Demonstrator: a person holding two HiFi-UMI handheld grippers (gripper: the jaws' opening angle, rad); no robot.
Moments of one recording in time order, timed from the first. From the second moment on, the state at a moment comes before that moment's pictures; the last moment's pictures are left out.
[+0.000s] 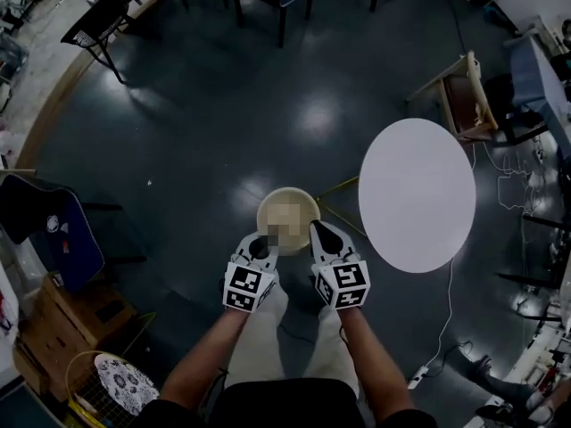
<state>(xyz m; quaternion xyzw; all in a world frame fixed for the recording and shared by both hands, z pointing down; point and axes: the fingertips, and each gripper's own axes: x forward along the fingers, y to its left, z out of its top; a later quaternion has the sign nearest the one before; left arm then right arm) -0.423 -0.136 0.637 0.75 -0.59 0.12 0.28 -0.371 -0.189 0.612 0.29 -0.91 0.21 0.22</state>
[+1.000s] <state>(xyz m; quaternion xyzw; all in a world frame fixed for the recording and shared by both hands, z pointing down) -0.299 -0.104 0.431 0.77 -0.62 0.07 0.13 -0.248 -0.139 0.413 0.29 -0.94 0.11 0.13</state>
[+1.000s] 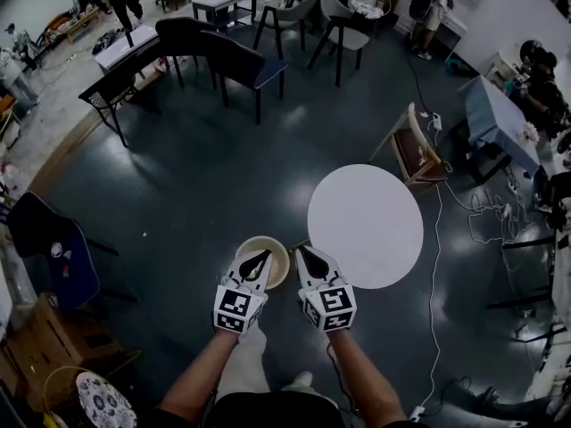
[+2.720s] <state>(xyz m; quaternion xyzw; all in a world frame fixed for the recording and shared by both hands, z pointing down) -0.007 0.172 0.240 0.74 -0.67 0.03 0.01 0.048 0.139 0.235 0.23 -0.97 0.02 0.02</state>
